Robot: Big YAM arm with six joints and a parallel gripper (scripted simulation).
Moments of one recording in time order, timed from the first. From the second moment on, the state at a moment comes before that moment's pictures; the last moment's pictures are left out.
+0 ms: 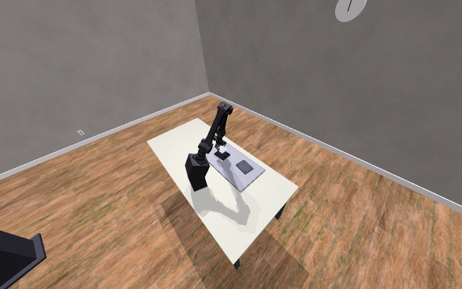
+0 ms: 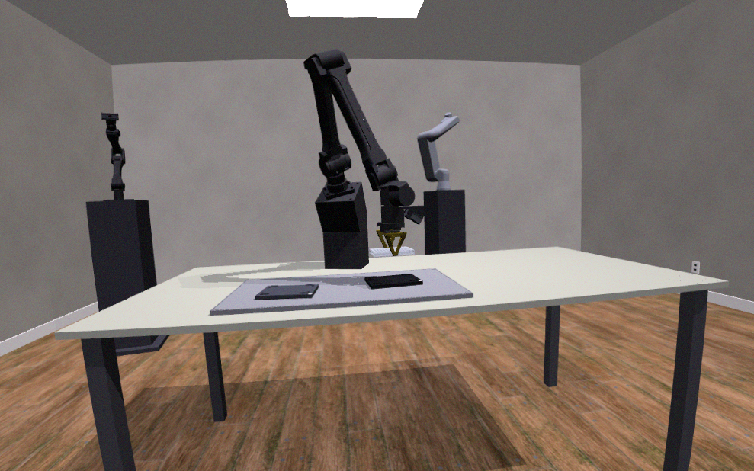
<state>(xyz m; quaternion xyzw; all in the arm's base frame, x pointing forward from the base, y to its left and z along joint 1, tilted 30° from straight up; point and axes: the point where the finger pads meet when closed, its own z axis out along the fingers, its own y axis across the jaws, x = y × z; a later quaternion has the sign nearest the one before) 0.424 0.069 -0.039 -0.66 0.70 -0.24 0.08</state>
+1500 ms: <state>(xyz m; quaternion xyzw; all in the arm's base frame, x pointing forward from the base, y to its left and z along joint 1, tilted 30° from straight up) 0.432 0.067 -0.041 -0.66 0.70 -0.24 0.09</state>
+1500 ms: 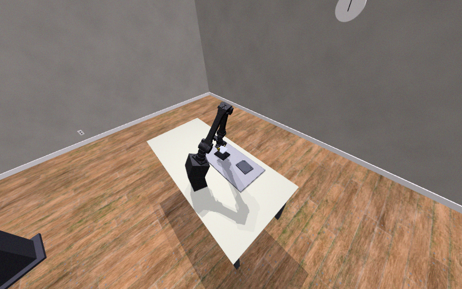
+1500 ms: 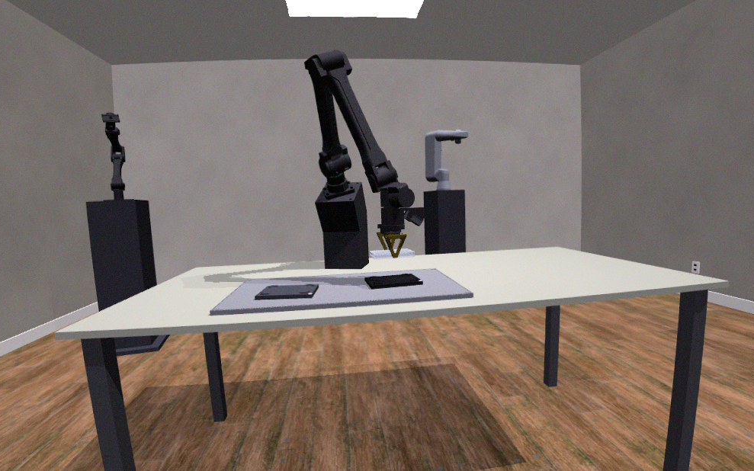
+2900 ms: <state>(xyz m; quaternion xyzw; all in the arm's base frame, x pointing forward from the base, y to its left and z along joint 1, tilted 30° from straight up) 0.457 0.055 -0.095 -0.66 0.70 -0.24 0.08</state>
